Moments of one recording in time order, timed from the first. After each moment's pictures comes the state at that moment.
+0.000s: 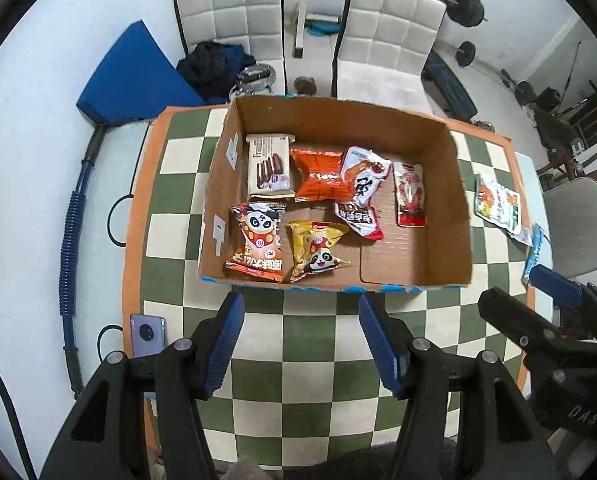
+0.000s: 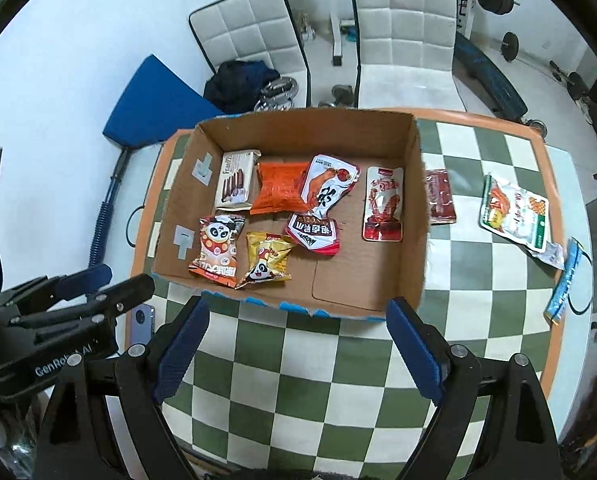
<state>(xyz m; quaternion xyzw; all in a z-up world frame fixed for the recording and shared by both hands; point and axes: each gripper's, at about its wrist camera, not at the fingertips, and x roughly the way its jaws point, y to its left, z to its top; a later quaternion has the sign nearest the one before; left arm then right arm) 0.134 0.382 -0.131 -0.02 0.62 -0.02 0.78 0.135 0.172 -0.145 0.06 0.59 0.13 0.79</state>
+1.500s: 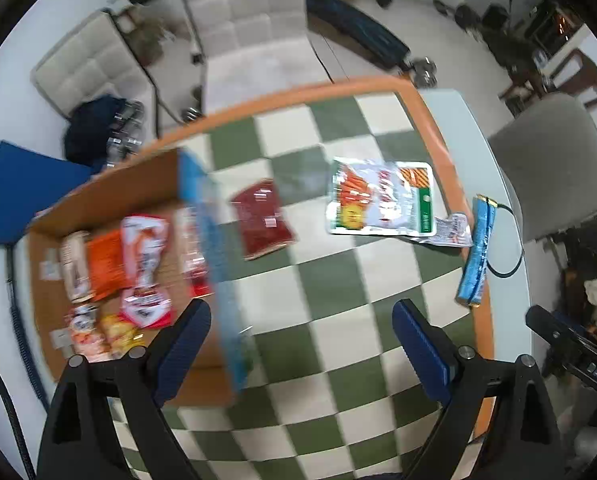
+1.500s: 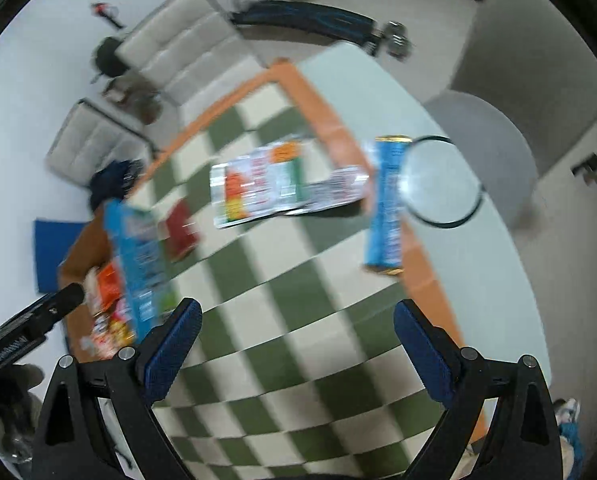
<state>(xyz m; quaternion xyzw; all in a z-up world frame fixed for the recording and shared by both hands) 0.244 0.054 -0.203 0.09 0.66 -0.12 0.74 0.118 -0.236 -0.250 0.28 0.61 -0.08 0.74</state>
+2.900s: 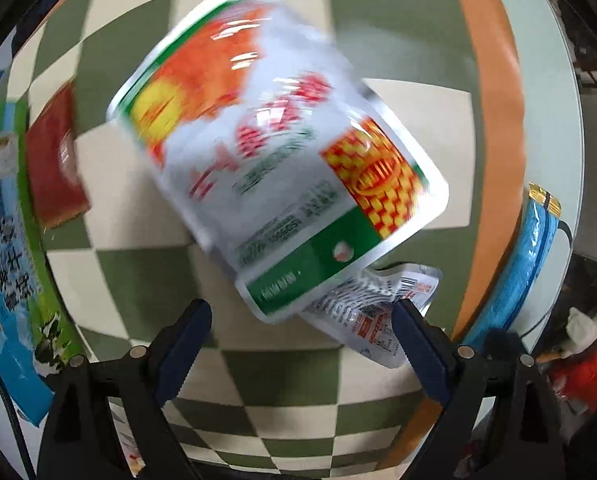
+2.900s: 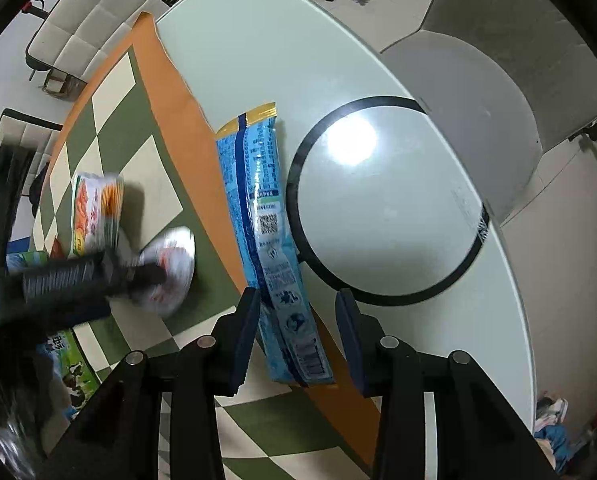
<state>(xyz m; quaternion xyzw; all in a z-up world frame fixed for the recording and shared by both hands) 0.266 -0.073 -0.365 0.02 0.81 -0.03 0.59 0.177 -0.318 -0.401 0.28 0.67 -0.10 0.68</state>
